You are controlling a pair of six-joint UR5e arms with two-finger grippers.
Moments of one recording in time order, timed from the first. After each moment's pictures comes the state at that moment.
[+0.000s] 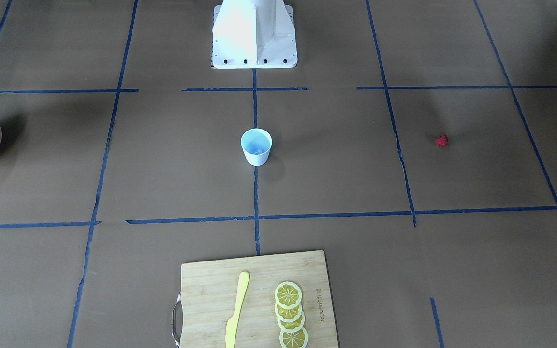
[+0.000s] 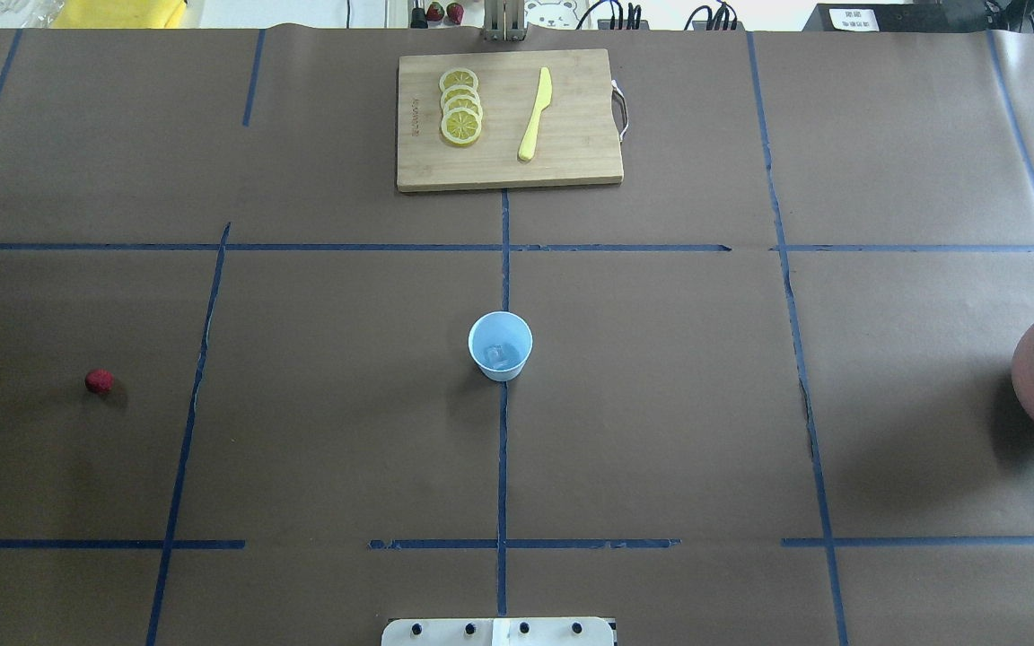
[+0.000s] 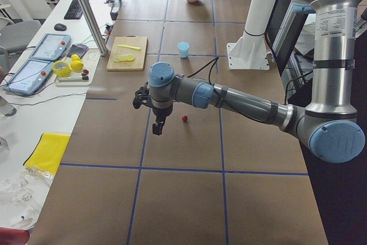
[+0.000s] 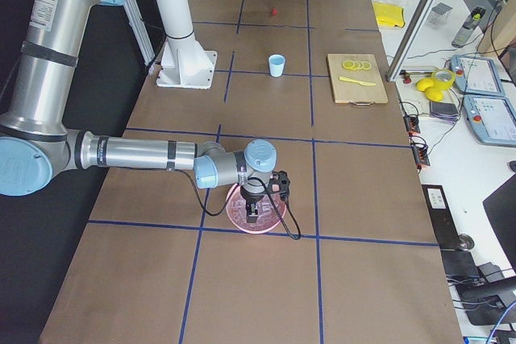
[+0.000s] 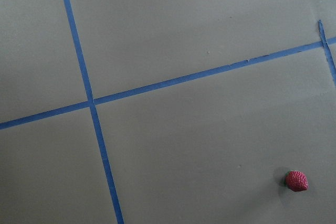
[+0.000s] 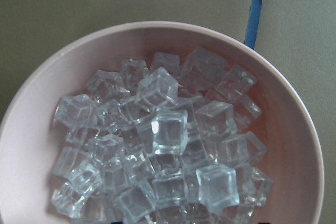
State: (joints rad) left arm -1.44 -1.51 -1.90 -1.57 -2.37 -0.03; right arm 1.27 -1.86 1.76 -1.33 2.33 0.19
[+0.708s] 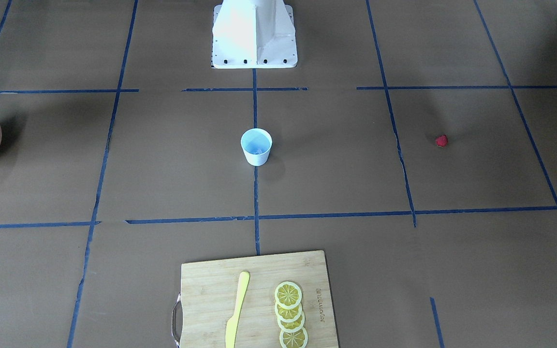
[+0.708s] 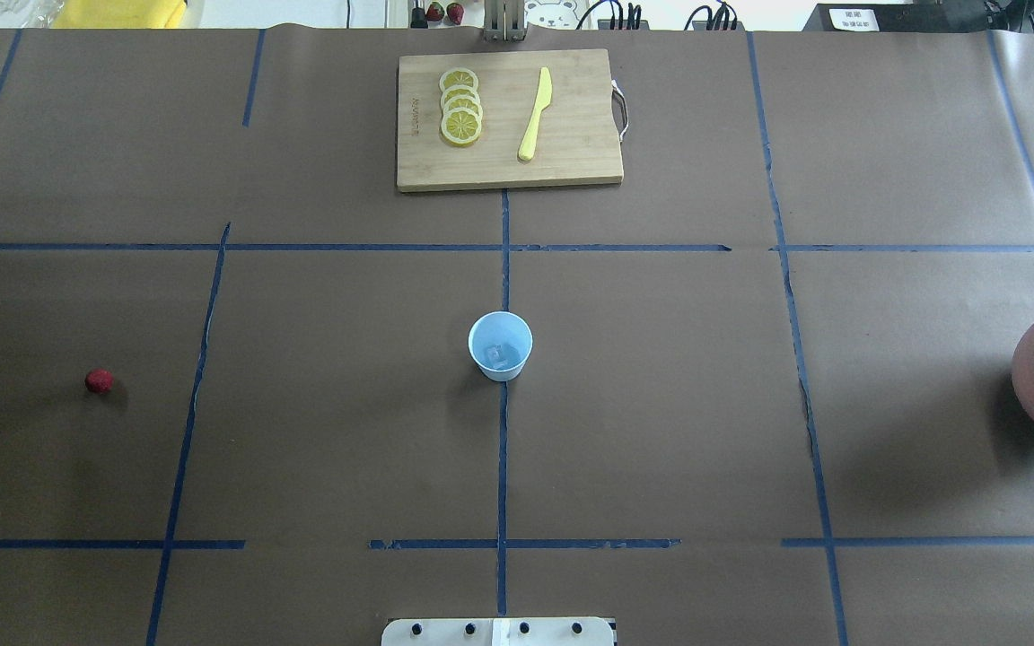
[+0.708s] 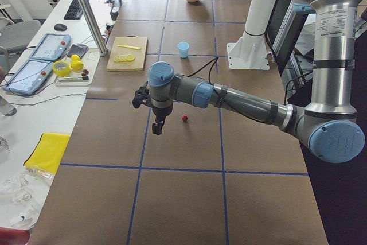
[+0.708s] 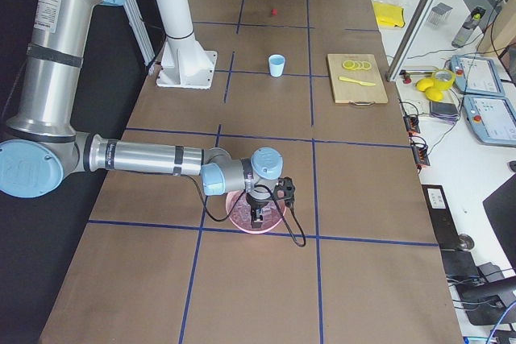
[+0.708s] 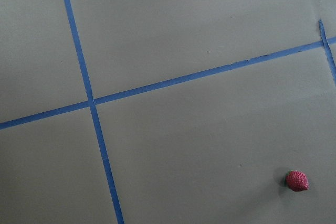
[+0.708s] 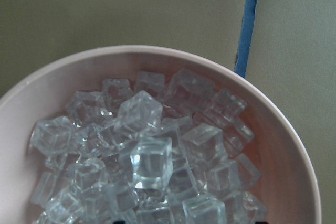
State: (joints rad) left arm -1.44 -1.52 -1.90 -1.57 -2.37 -0.03; right arm 1.27 -1.81 1.69 -1.32 2.33 0.20
